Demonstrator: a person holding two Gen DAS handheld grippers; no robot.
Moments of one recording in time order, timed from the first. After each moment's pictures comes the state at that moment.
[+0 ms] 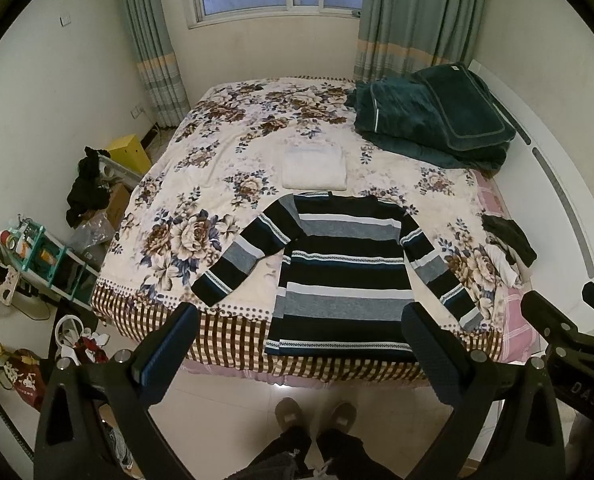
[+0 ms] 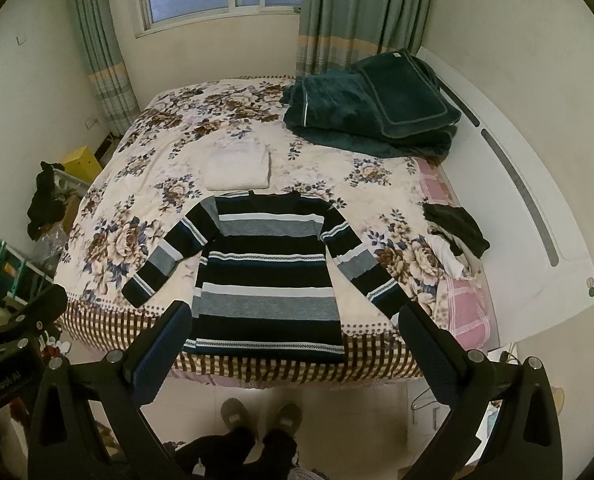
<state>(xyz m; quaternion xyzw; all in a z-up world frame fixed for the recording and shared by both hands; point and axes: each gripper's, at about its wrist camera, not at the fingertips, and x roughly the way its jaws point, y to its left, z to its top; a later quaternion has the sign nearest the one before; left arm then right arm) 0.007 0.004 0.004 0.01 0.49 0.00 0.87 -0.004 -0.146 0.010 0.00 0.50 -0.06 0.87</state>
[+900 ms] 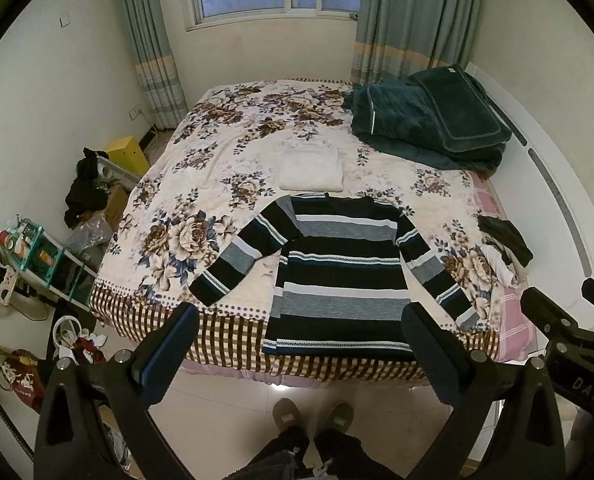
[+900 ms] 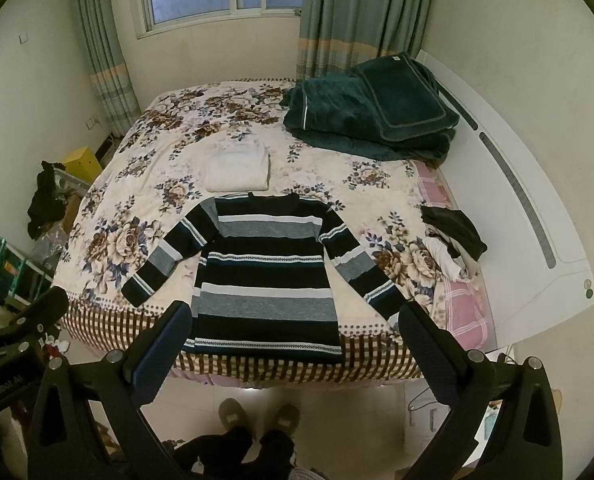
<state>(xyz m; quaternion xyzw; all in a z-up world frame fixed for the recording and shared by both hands) 0.017 -0.001 0.020 0.00 0.49 -0.01 0.87 -0.011 -0.139 0.022 0.00 0.49 -0.06 0.87</state>
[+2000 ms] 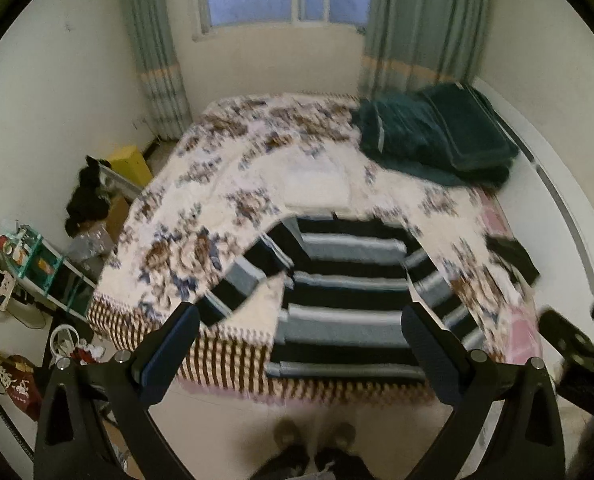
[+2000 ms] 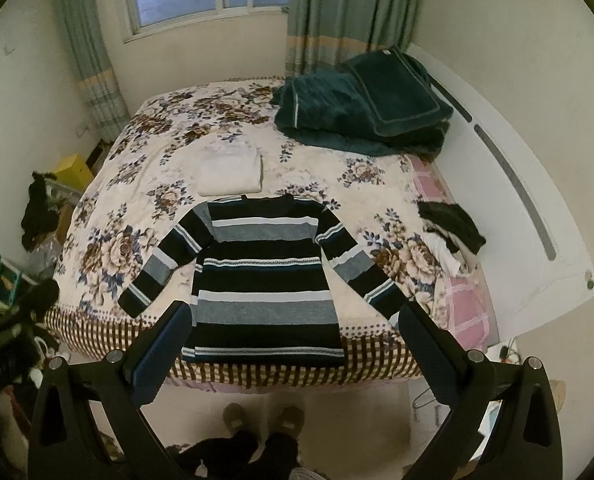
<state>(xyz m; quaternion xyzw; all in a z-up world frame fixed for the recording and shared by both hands) 0.048 -0.010 -0.001 0.00 0.44 0.02 0.90 0.024 -0.155 0.004 0.02 0.50 -0.08 0.86</state>
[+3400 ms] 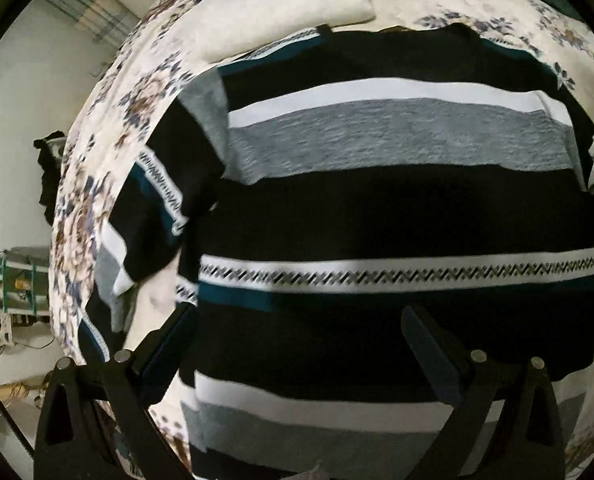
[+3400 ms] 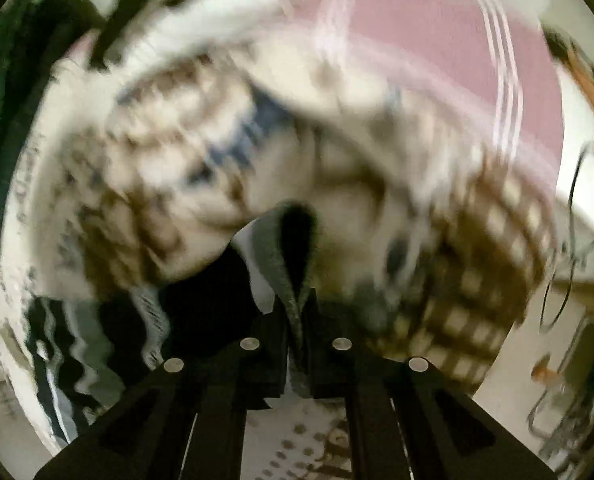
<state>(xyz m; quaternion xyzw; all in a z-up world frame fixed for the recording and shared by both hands) 0.363 -0.135 -0.509 0.13 0.63 0.08 0.76 0.087 -0.646 -0.636 0.44 0.50 -0.41 0.62</state>
